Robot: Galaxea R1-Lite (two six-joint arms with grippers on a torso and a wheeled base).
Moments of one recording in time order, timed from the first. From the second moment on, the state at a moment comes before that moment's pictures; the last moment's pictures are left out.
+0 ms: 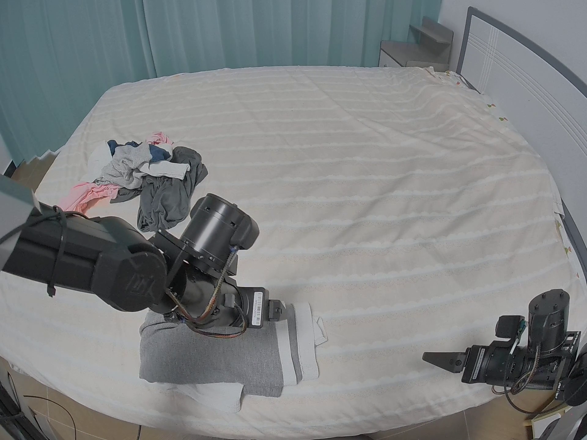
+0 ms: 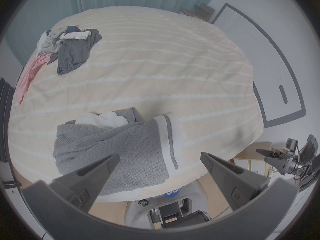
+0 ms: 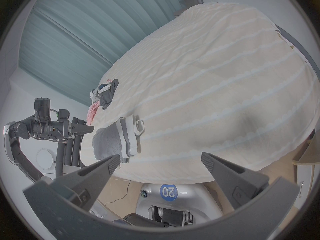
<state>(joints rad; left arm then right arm) -0.62 1.85 -1.12 0.21 0.09 -0.48 0.50 1.53 -0.08 -0.83 0.06 0.64</state>
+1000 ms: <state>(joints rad) -0.16 1.77 -0.90 0.23 -0.04 -0.35 0.71 1.79 -0.32 -0.86 0.05 0.62</state>
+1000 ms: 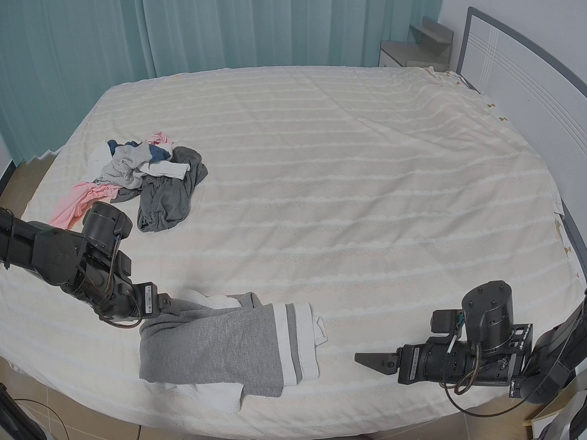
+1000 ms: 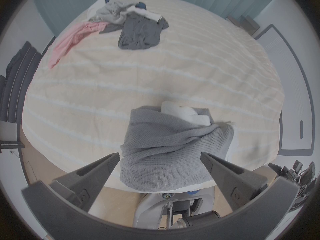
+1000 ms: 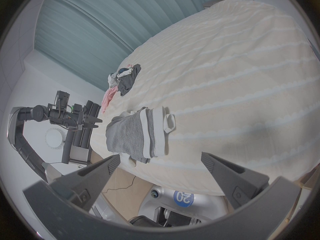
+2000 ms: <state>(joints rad) -0.12 1.96 -0.95 0.04 0.02 -0.48 0.71 1.79 -0.29 -0.87 0.04 0.62</state>
